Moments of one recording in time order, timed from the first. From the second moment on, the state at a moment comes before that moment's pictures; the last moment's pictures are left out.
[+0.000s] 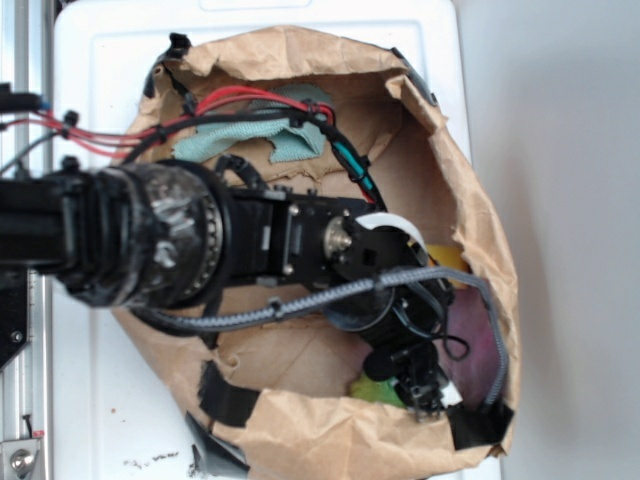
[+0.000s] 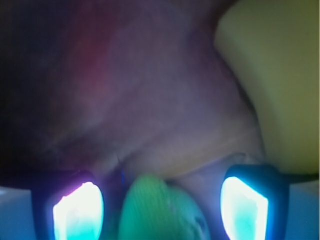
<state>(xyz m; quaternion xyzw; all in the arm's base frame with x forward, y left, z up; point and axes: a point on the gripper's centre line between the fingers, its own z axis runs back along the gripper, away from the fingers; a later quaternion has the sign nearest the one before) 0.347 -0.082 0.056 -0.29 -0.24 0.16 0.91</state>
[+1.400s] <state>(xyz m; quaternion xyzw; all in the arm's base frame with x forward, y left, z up) 0.326 -0.080 0.087 -0.32 -0.25 0.14 0.90</state>
